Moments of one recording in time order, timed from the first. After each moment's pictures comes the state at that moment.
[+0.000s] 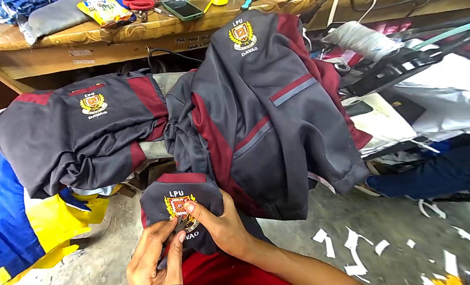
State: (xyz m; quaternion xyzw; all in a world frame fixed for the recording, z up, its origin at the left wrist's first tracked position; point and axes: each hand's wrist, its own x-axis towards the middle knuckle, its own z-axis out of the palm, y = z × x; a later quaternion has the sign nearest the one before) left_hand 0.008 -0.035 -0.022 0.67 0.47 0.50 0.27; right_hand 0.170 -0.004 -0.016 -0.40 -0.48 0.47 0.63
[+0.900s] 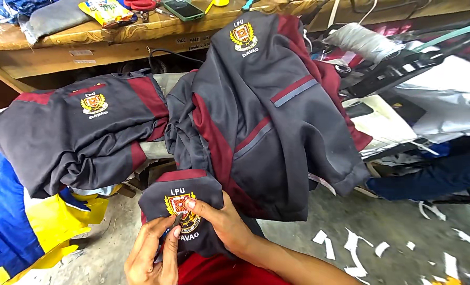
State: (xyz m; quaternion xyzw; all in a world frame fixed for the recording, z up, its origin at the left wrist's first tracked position) left_hand 0.006 -0.028 -0.025 0.67 0.47 0.51 0.26; right_hand 0.171 -0.003 -0.008 -0.40 -0.35 0.59 0.61
